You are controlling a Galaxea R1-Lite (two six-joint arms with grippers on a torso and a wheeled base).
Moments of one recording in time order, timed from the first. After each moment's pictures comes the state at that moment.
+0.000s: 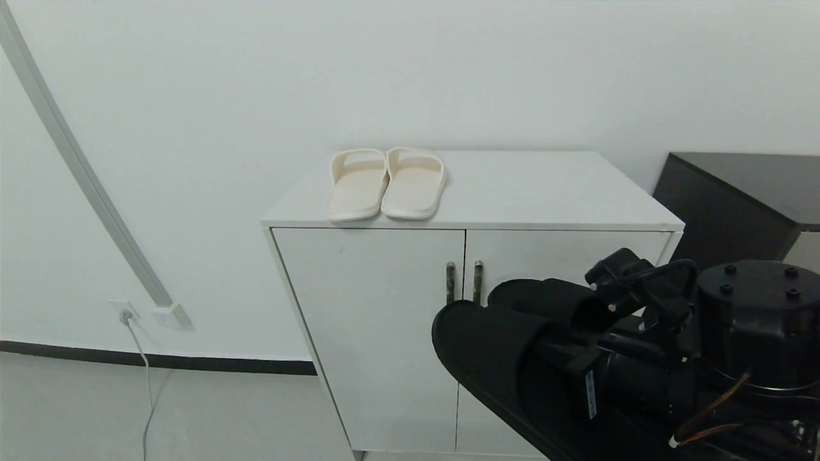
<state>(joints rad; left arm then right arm) 0.00 0.00 0.00 0.00 -0.01 0.00 0.83 1.50 -0.61 -0.57 -0.16 0.10</state>
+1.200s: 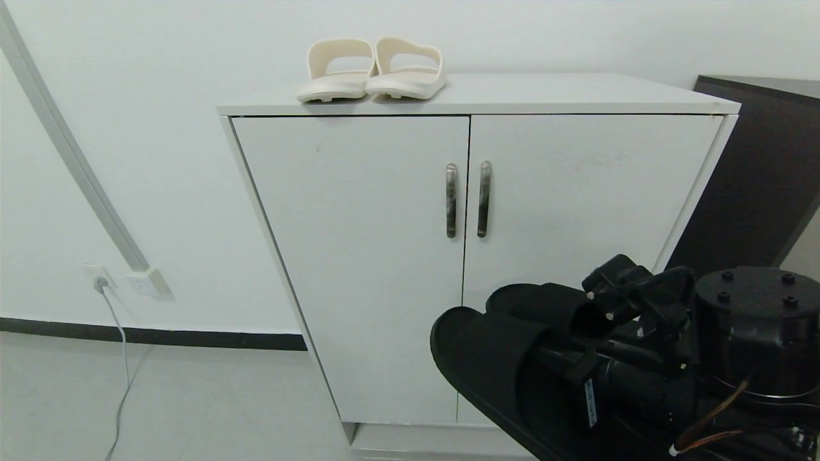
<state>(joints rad) 0.00 0.00 0.00 0.00 -0.01 0.01 0.84 1.50 -0.60 -0.58 -0.16 0.08</state>
